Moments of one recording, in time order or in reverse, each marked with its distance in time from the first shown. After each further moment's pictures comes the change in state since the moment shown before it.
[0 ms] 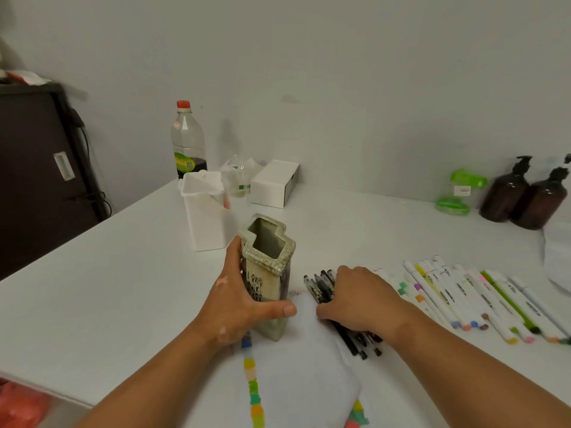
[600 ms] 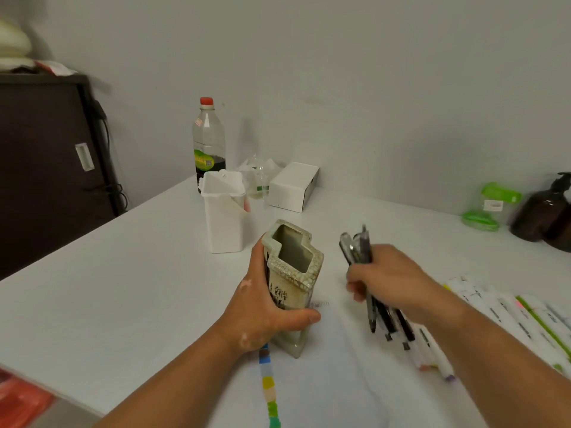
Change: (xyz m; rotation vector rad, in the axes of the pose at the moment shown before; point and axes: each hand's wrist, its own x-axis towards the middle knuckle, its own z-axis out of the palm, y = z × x) left_hand 0.012 -0.008 0.005 -0.039 -0.002 0.046; right_hand 0.019 -0.007 -0.044 0.672 -0.042 0.012
